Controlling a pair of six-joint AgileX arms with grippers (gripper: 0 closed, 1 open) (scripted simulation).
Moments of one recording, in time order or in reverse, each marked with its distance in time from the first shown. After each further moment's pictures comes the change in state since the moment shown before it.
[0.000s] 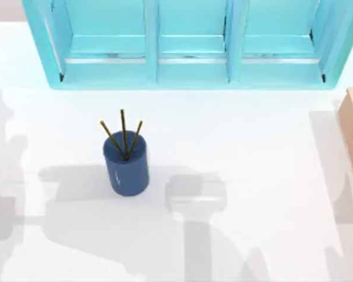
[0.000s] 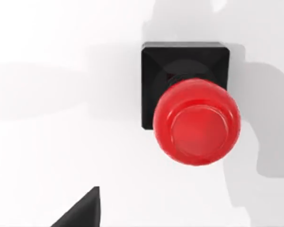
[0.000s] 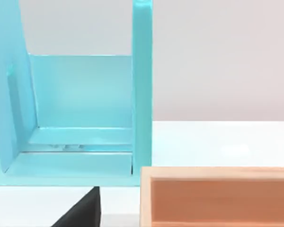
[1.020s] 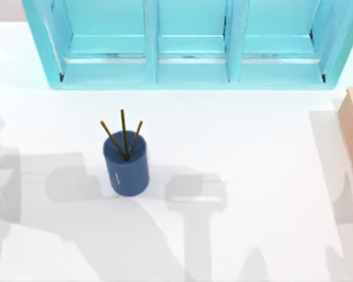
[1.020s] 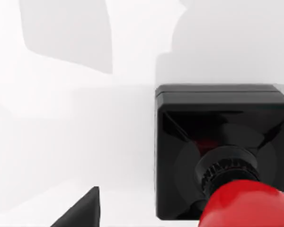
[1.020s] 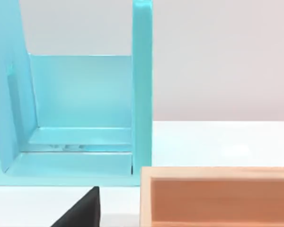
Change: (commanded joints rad) left arm 0.017 0.155 -0.156 0.258 0.001 0.018; right arm 0.000 0.000 0.000 0.000 0.000 0.000
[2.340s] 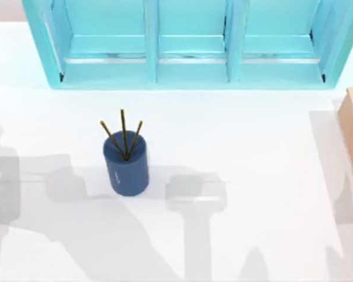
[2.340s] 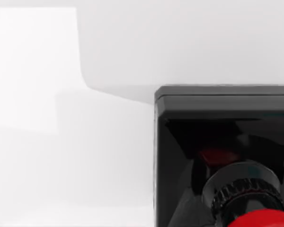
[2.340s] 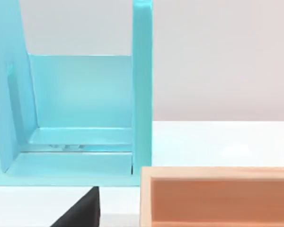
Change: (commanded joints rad) left arm 0.002 0.020 -0.058 0.067 0.000 0.002; right arm 0.000 0.000 0.000 0.000 0.000 0.000
